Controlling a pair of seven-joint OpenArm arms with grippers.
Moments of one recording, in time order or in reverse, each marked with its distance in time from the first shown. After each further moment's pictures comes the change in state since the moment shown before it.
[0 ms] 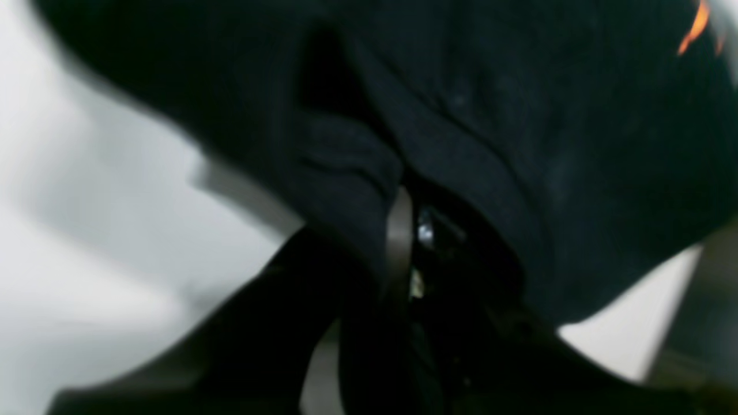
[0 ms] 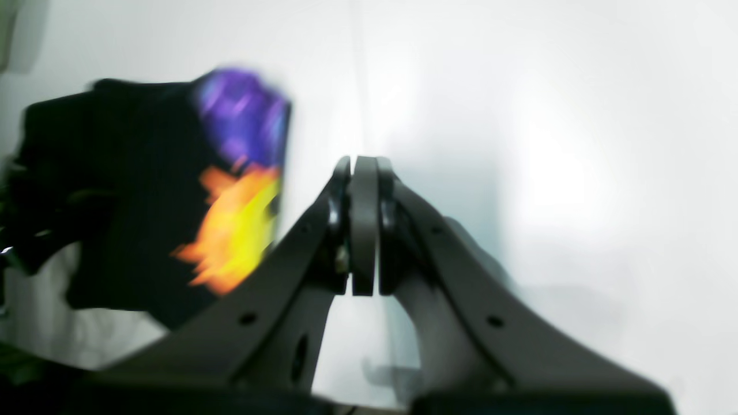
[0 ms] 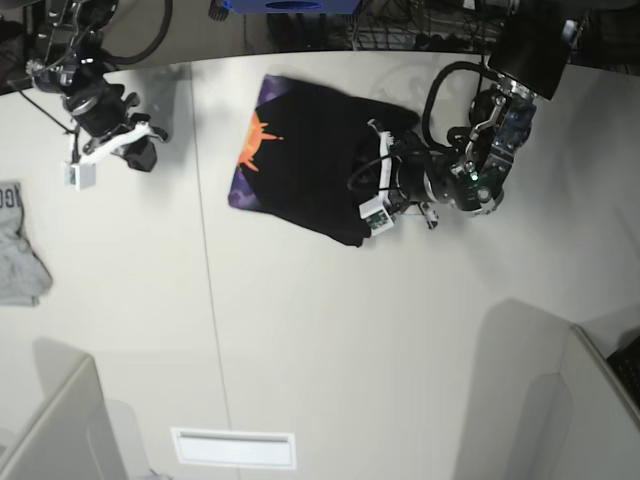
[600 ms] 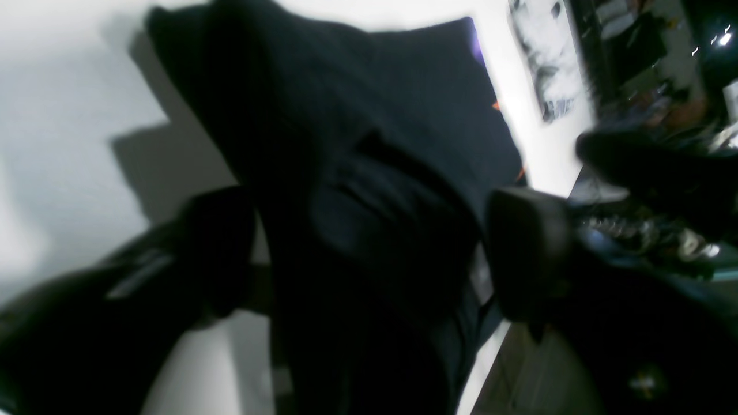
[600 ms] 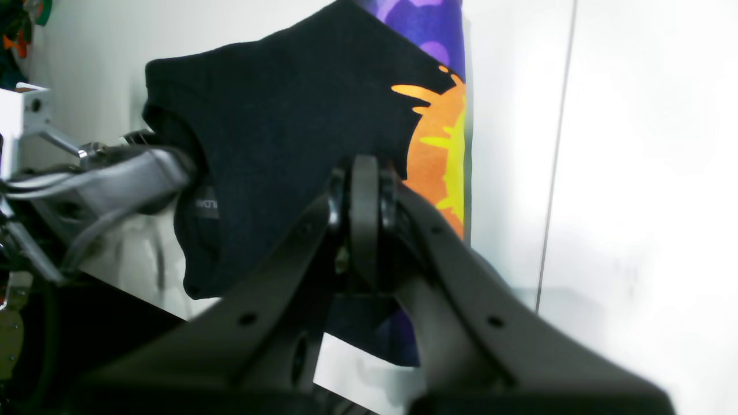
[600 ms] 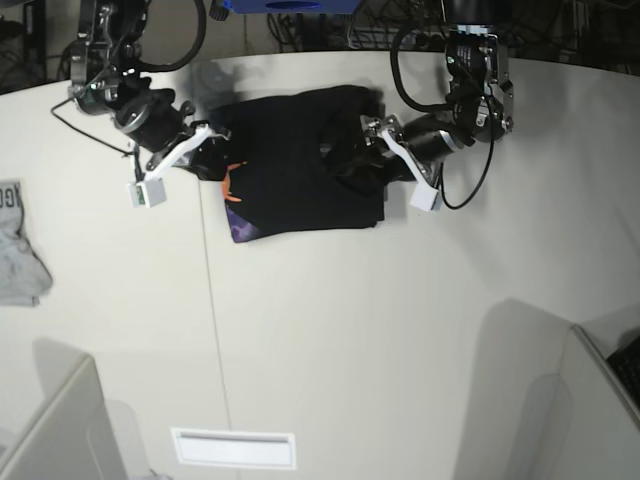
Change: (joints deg) left arm 17.4 21.4 -36.0 -5.7 -20.4 -0.6 -0.9; right arm 4.3 0.4 -15.9 0.0 -0.1 0.0 0.0
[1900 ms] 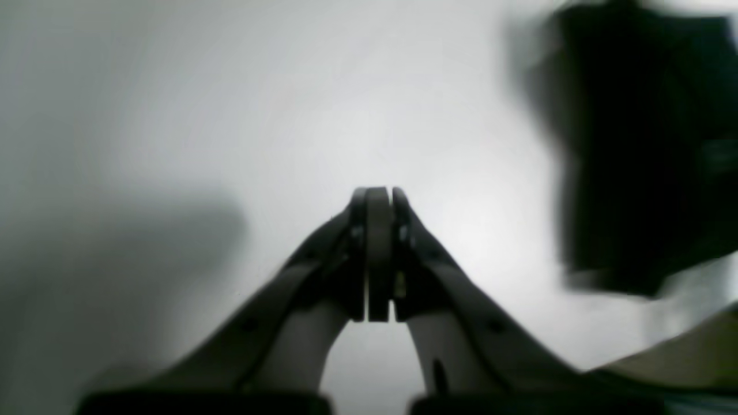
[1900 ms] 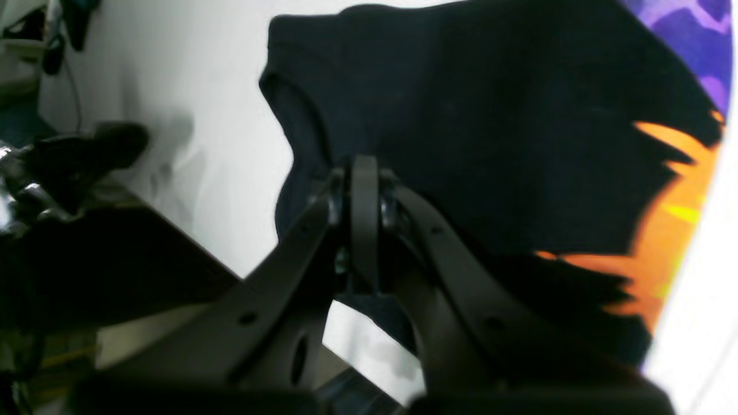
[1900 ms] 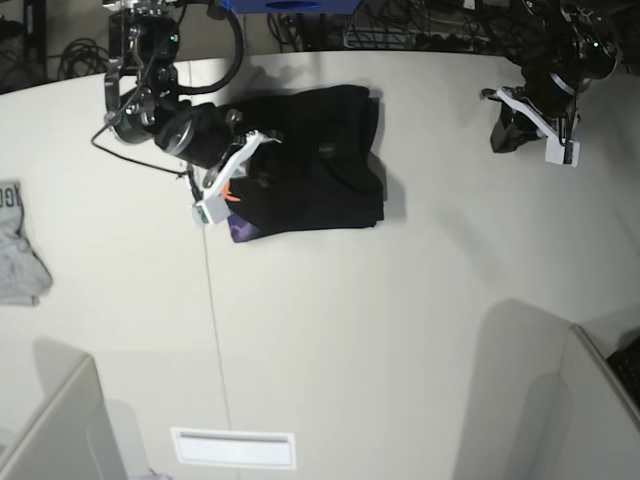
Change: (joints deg) left arm 15.4 -3.2 -30.8 23.6 3.3 -5.2 2.9; right arm 7.3 -3.8 -9.4 -1.1 -0.3 0.0 -9.0
